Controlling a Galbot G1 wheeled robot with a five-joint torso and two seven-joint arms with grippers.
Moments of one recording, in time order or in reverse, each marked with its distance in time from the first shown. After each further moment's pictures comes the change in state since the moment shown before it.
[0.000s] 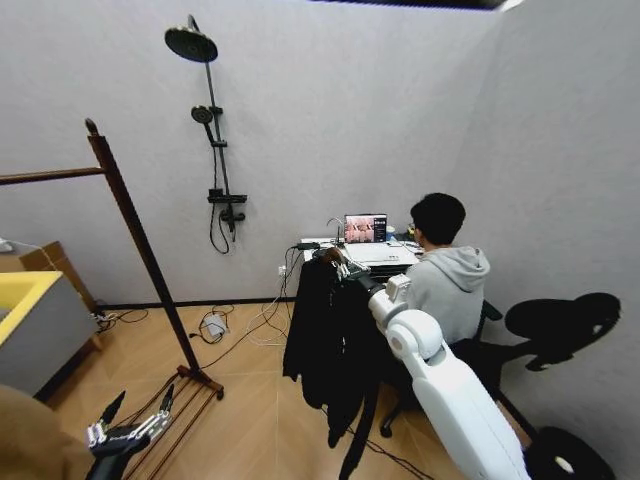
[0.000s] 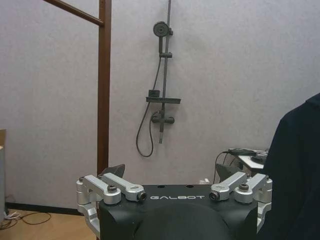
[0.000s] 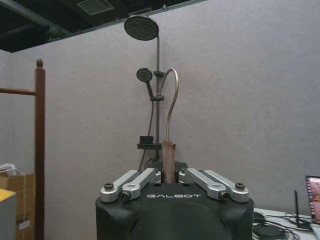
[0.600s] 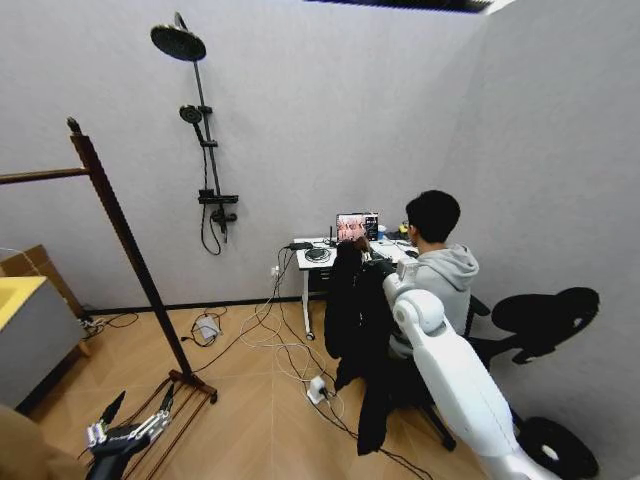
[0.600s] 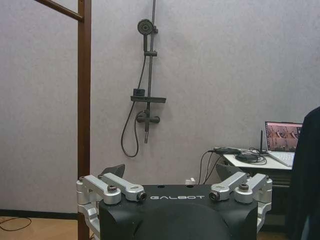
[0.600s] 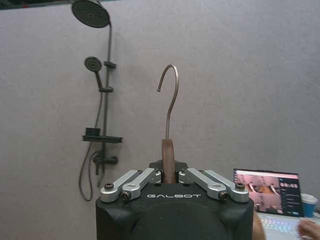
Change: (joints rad) left arm 0.000 0.000 0.000 0.000 0.000 0.000 0.000; right arm 0.056 -0.037 0.030 -0.063 -0.032 -0.036 0.074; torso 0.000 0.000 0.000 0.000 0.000
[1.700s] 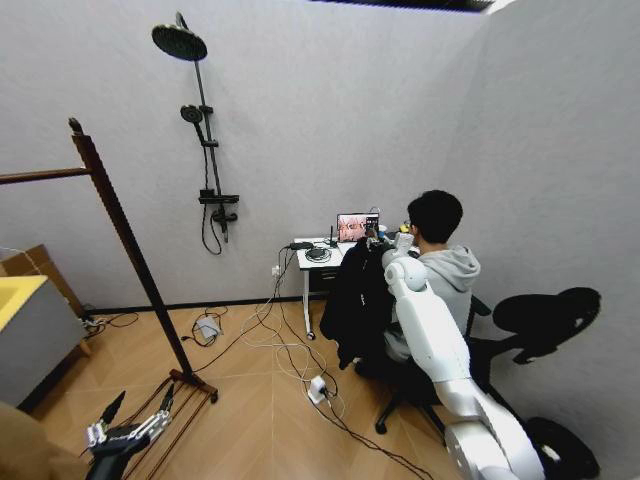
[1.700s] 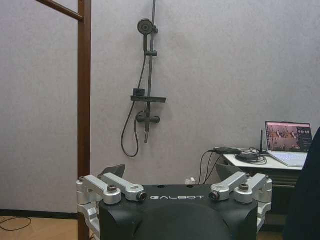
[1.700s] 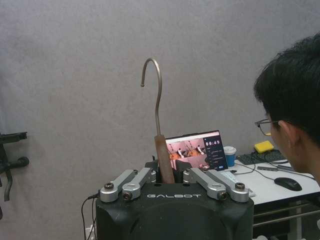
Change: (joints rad) left arm 0.000 0.000 0.000 0.000 0.000 0.000 0.000; right arm 0.377 0.149 0.065 -0.606 -0.033 -0.015 0.118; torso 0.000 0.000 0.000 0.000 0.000
